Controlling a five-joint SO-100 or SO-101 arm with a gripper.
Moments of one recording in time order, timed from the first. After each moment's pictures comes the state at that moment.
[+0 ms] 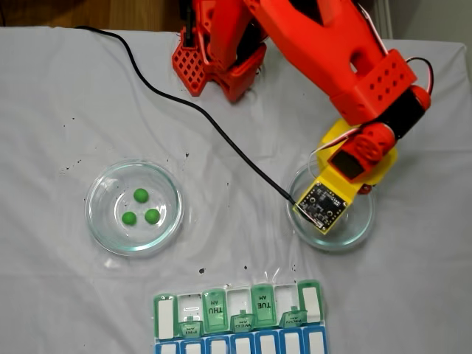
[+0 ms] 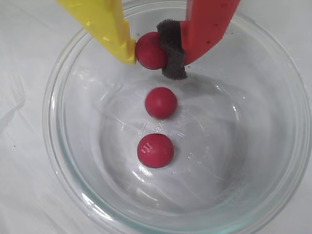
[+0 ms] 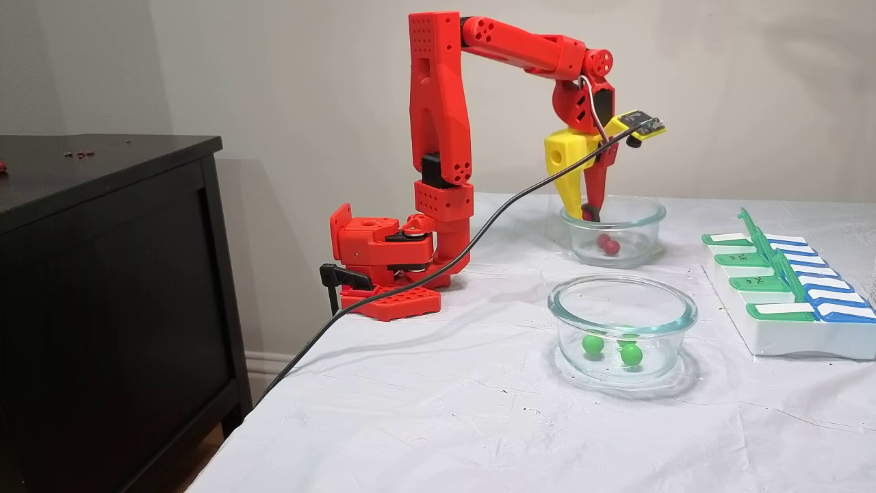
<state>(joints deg) -44.6 110.7 109.9 74.4 -10.0</state>
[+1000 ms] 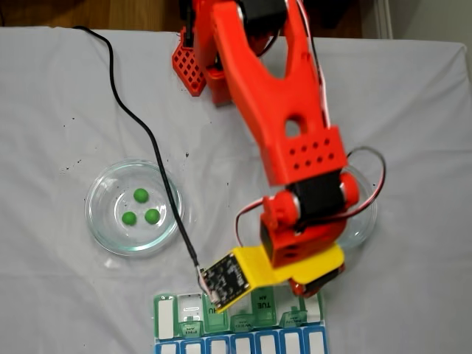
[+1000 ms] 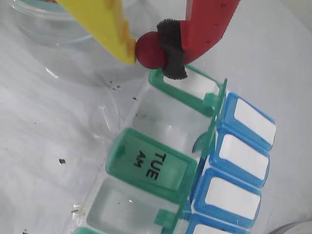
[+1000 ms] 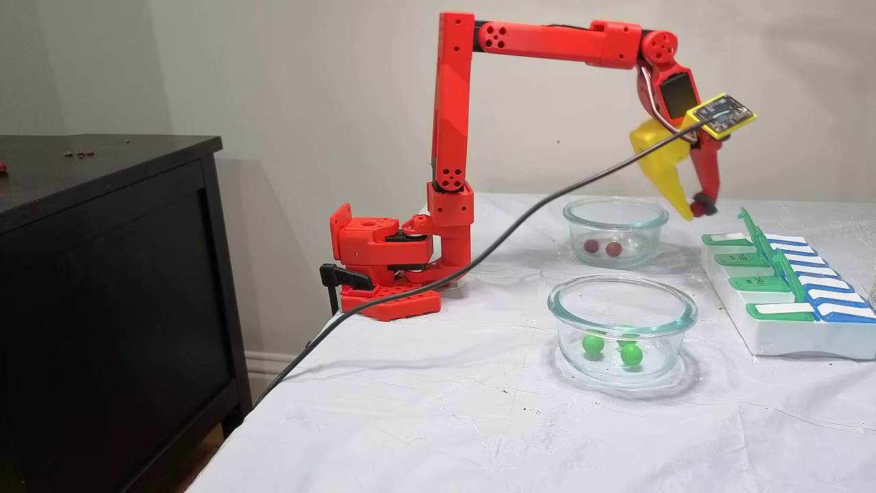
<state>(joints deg) -16.0 100.7 95.2 53.5 -12.3</state>
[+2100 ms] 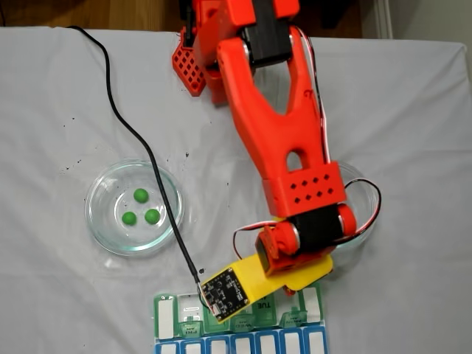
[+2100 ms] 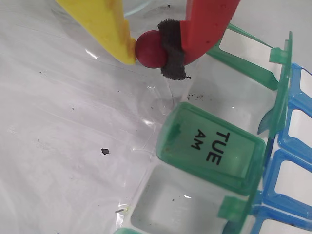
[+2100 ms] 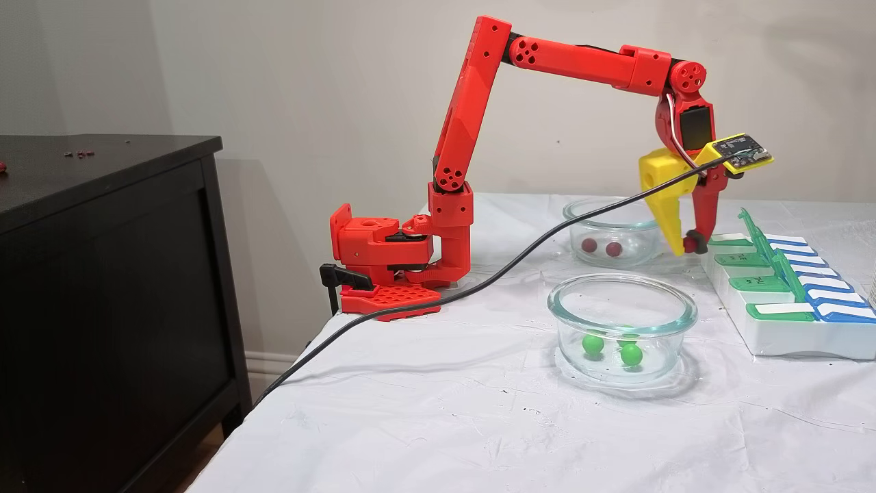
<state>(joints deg) -15.7 91.8 86.4 64.5 -16.1</state>
